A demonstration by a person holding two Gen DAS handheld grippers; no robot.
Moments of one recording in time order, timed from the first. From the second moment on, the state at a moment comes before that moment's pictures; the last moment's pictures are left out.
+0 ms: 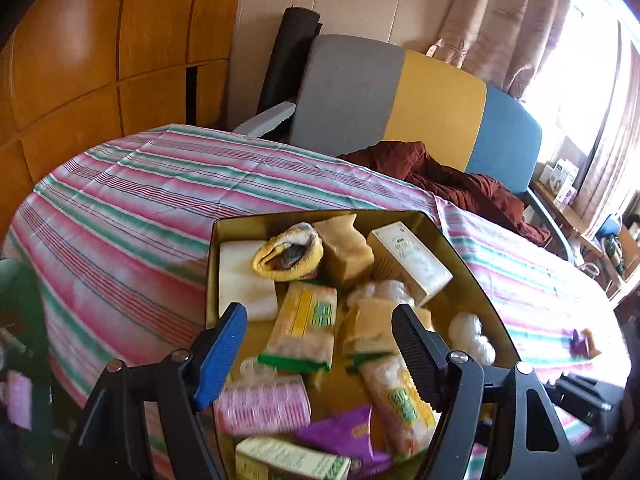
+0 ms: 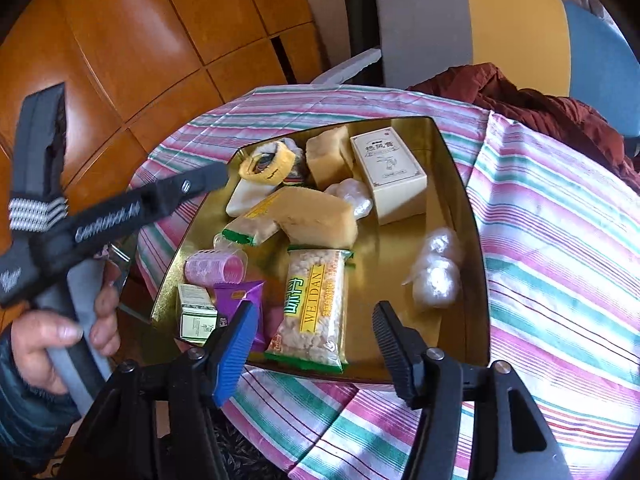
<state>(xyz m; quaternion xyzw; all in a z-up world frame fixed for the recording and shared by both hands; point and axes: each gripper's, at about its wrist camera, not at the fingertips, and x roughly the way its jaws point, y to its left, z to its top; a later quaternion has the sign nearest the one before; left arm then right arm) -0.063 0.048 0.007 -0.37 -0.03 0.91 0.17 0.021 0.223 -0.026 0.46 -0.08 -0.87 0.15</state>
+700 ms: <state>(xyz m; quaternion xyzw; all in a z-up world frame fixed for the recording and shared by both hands) -0.022 0.067 0.013 -0.36 0.01 0.92 0.17 0.034 0.239 -0.020 0.44 -0.07 -0.89 0.10</state>
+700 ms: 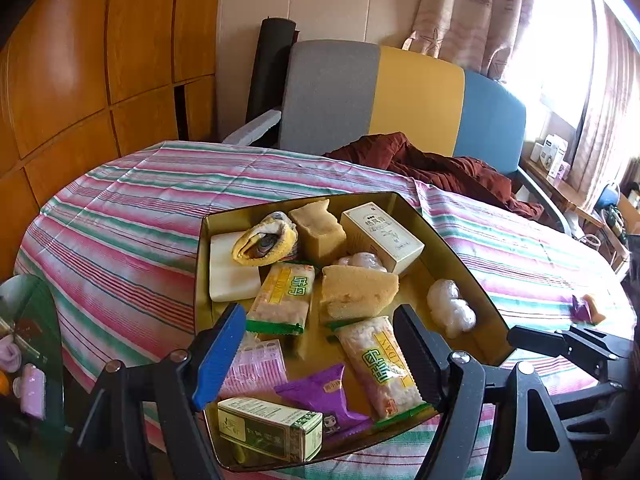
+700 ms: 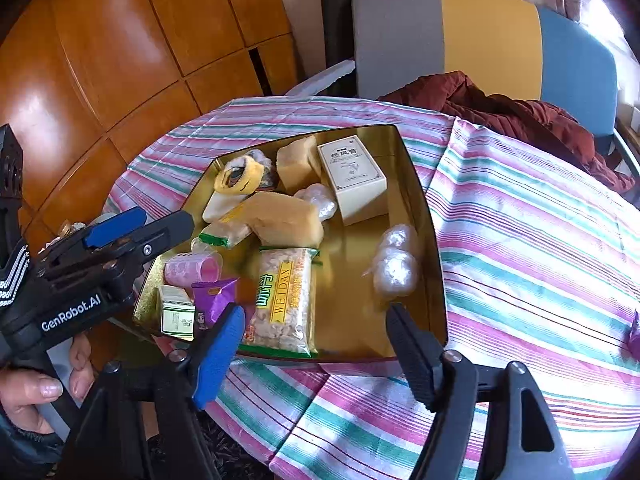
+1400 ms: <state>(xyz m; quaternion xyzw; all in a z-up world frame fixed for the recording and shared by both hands) -0.011 0.089 0.014 -0.36 0.04 0.91 0.20 0.044 0.305 -0.015 0.43 -0.09 -0.90 0.02</state>
